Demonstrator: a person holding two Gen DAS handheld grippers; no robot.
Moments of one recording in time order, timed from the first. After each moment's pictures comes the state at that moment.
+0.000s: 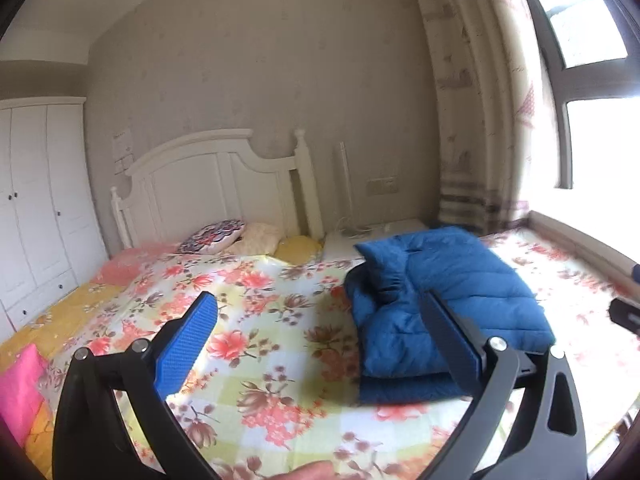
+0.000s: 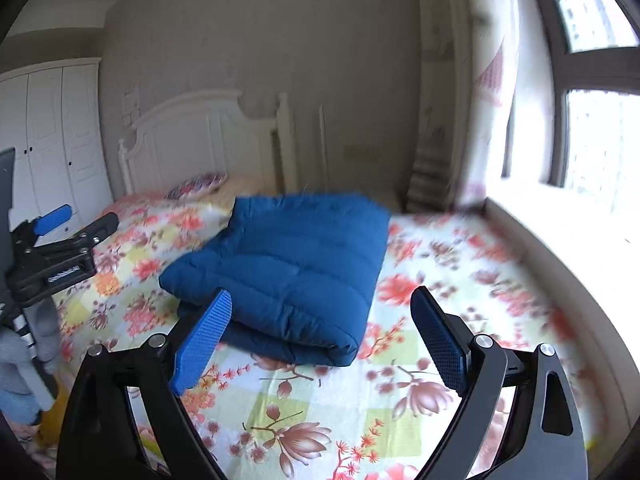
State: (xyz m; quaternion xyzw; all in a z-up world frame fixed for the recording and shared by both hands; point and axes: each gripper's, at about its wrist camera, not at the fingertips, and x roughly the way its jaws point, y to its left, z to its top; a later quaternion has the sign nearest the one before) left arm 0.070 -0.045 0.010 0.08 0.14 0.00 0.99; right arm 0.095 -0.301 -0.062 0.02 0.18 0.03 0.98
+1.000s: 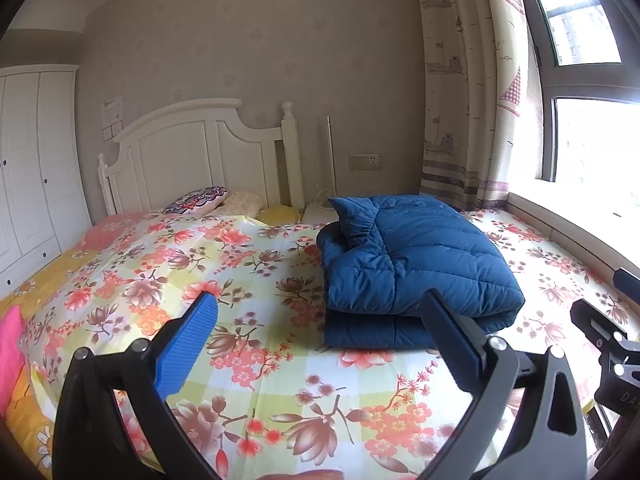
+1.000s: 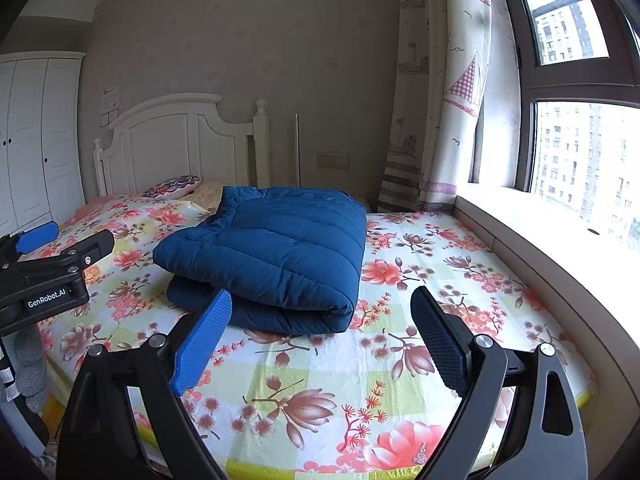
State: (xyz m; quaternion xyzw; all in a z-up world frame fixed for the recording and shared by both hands) left arm 0.042 -0.052 -0.024 0.05 0.18 -0.02 0.98; right arm 0.060 -0.274 -0.089 0.00 0.16 -0.02 0.99
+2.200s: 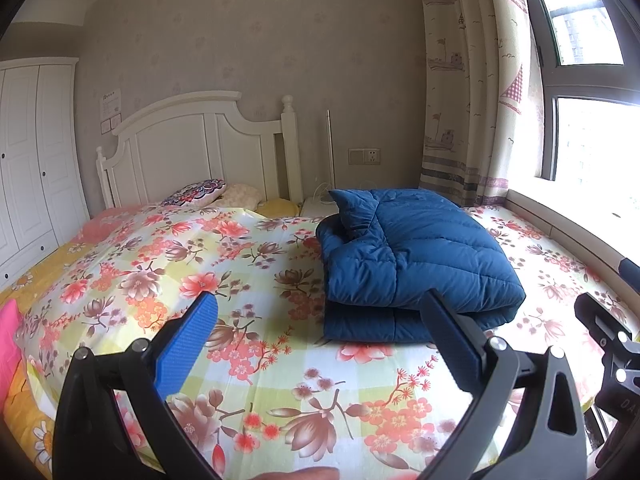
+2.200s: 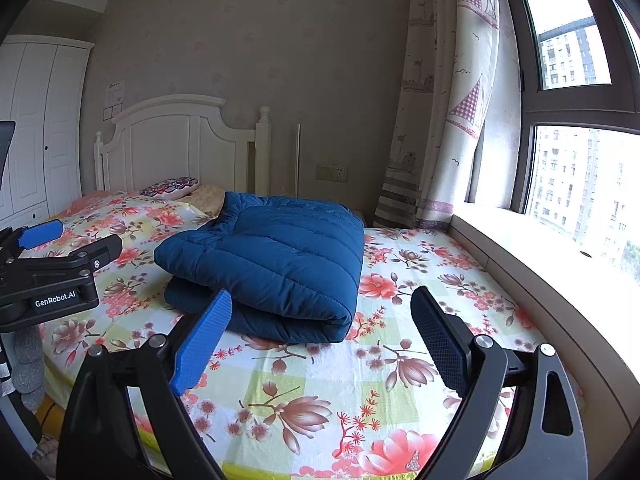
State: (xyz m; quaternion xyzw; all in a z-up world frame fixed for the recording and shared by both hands) left arm 0.043 -0.053 -0.030 0.05 0.19 -0.02 0.98; right arm 0.055 -0.264 -0.086 -0.03 0.14 -0.03 0.99
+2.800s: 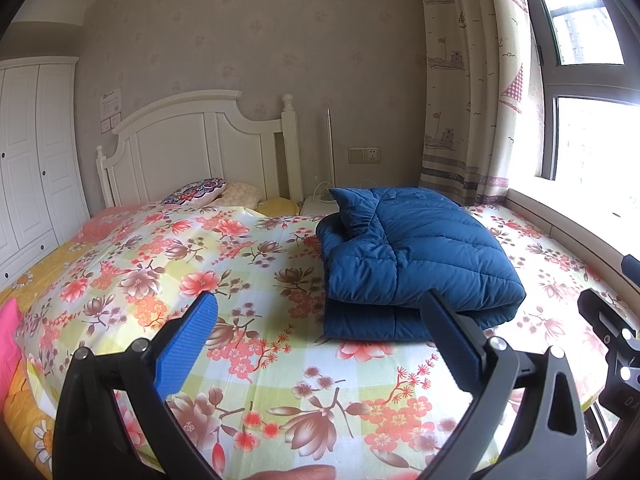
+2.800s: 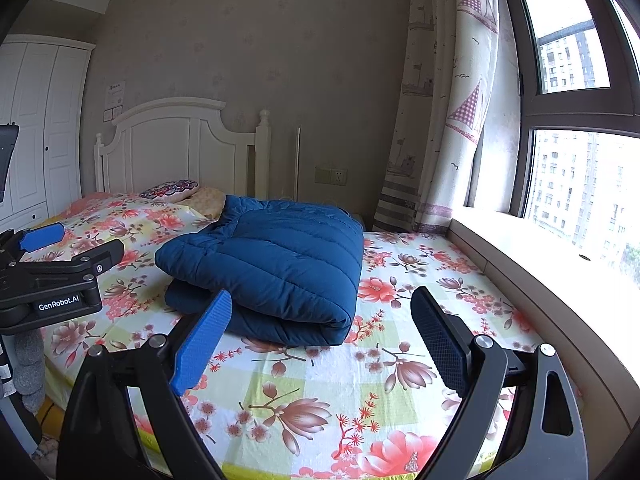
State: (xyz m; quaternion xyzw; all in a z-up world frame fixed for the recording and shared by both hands) left arm 0.041 -0.053 -0.032 0.05 0.19 -0.02 0.98; right arm 0.053 -0.265 -0.085 -0.03 0.14 -0.03 0.99
